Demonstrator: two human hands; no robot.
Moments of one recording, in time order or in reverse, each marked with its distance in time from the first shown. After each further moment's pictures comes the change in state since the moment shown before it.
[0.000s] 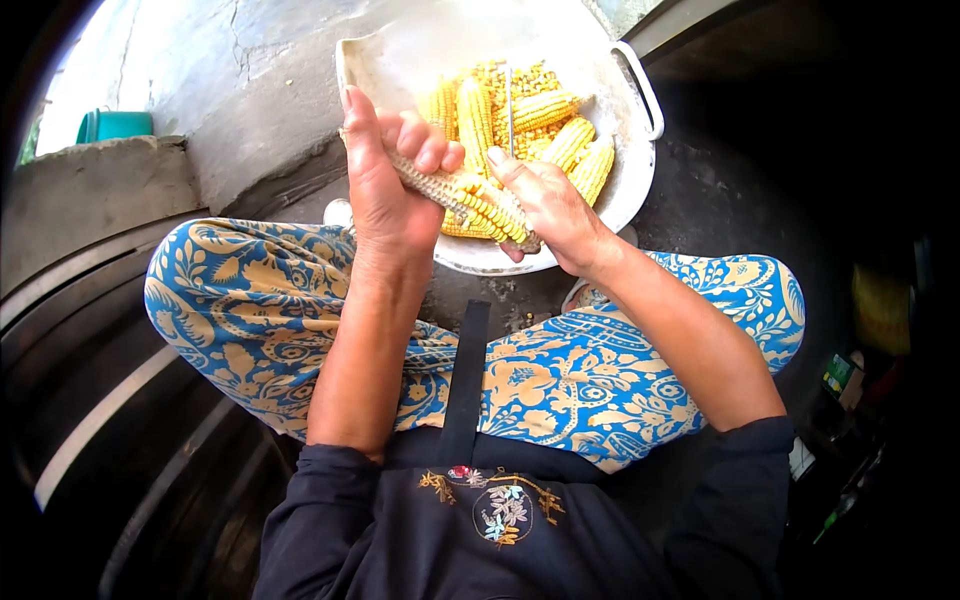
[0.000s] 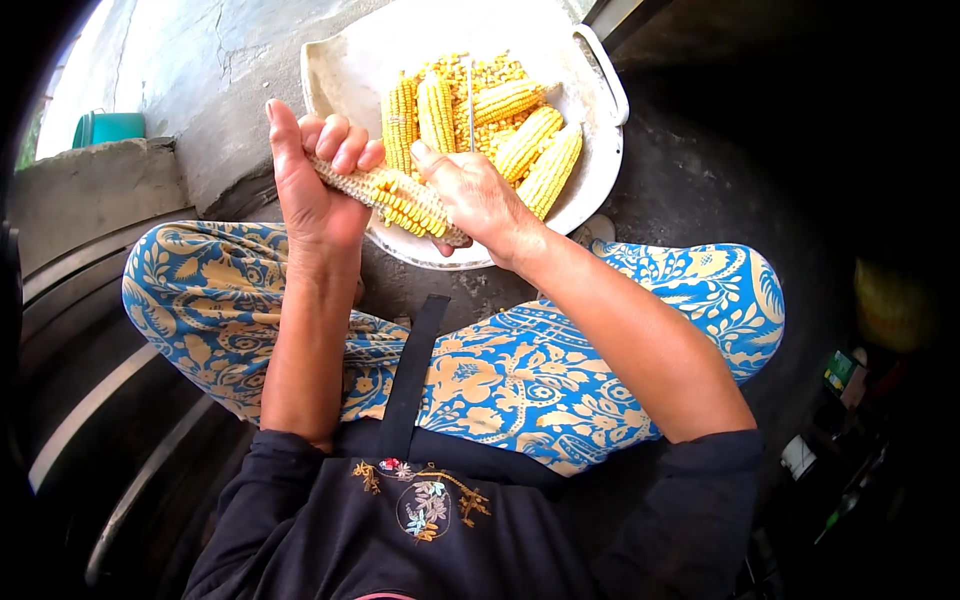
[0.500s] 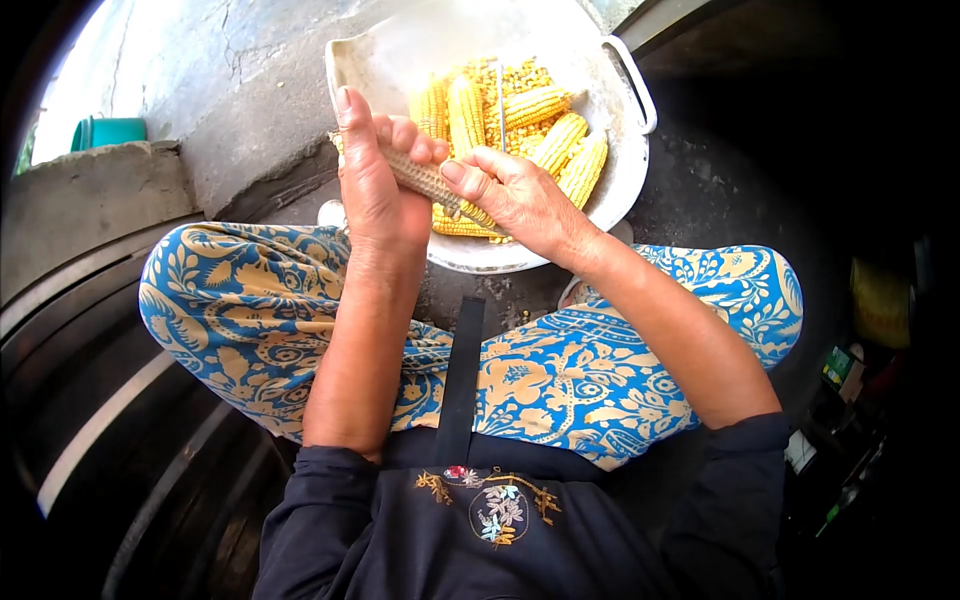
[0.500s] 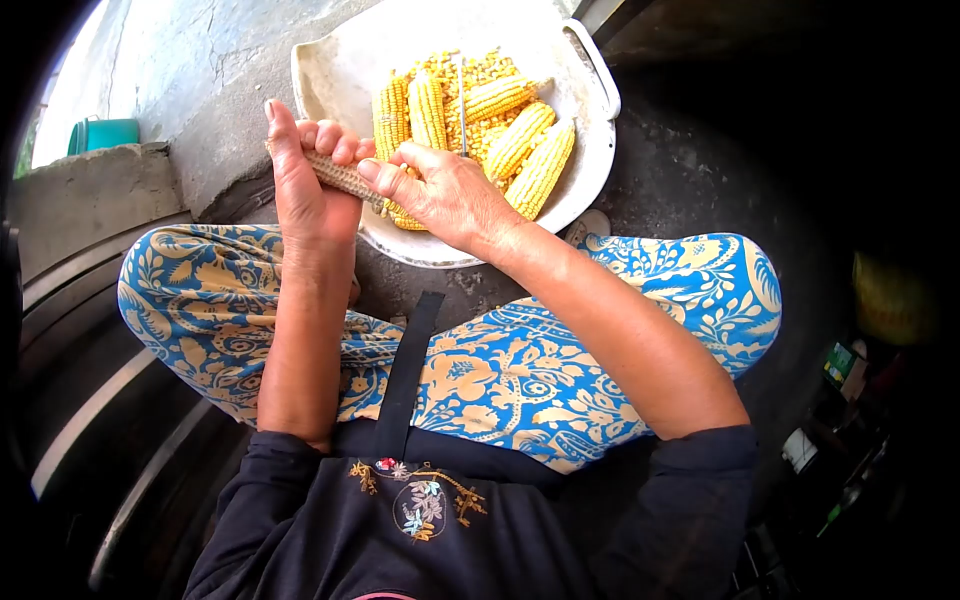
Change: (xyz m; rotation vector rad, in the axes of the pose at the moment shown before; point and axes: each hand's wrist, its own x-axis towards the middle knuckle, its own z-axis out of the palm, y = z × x) left_hand 0.002 -0.006 -0.003 0.166 0.106 0.093; right_hand 0.009 0.002 0.005 -0.643 0.148 -0.219
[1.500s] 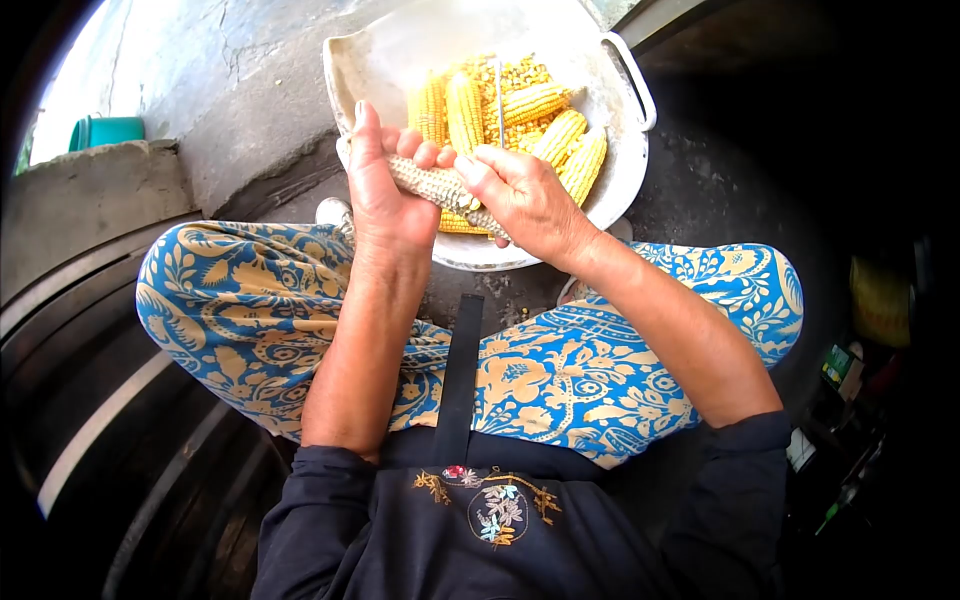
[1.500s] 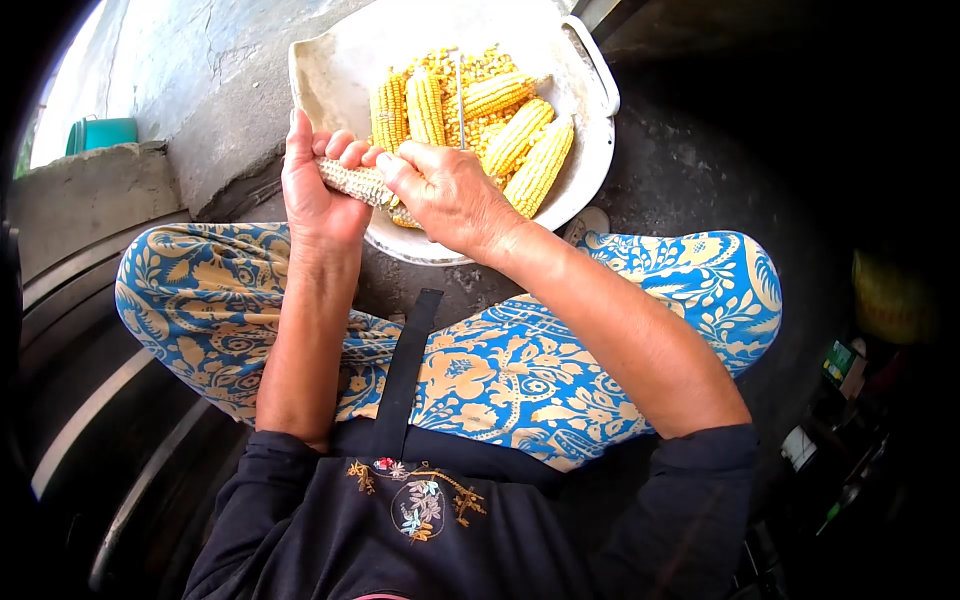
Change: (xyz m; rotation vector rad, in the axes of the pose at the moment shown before) left_hand 0.003 -0.011 -0.012 -0.246 0.051 -0.214; right_hand -0.005 0.000 -0.001 0.040 0.041 -0.098
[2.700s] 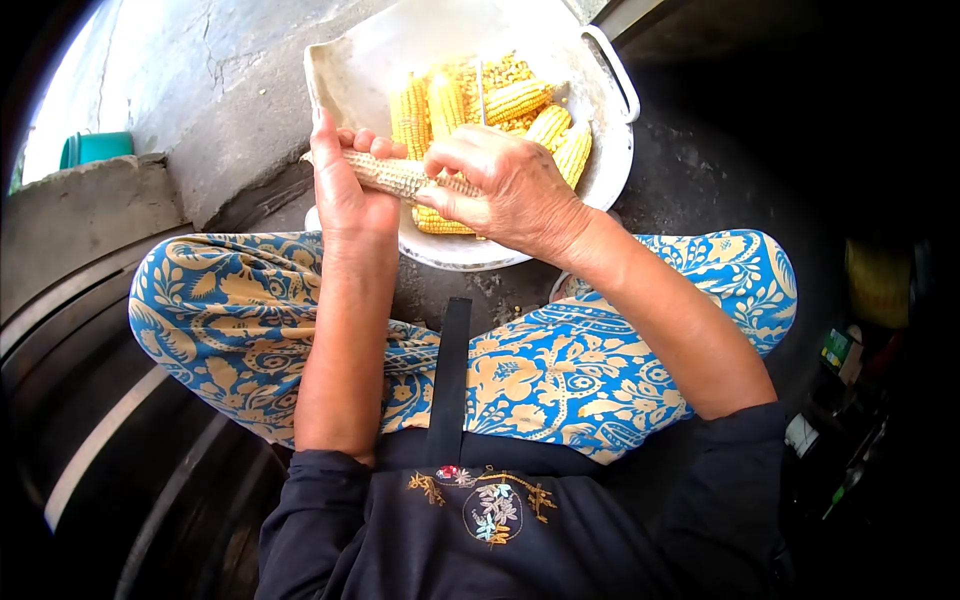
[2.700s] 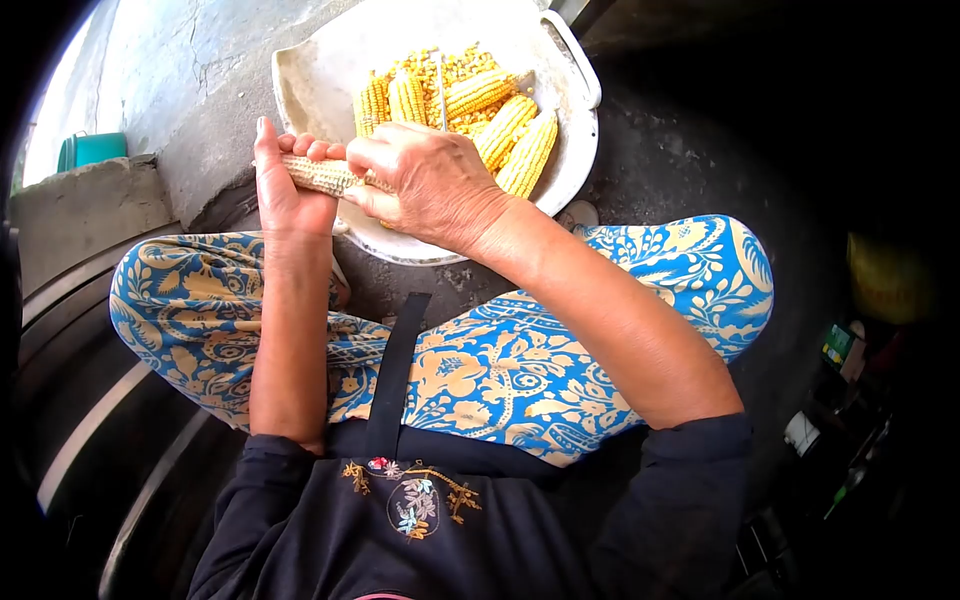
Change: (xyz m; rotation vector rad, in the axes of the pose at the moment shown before) left_hand 0.014 0.012 -0.011 0.094 0.109 0.105; right_hand 0.007 -0.008 -0.010 -0.583 0.051 -0.433
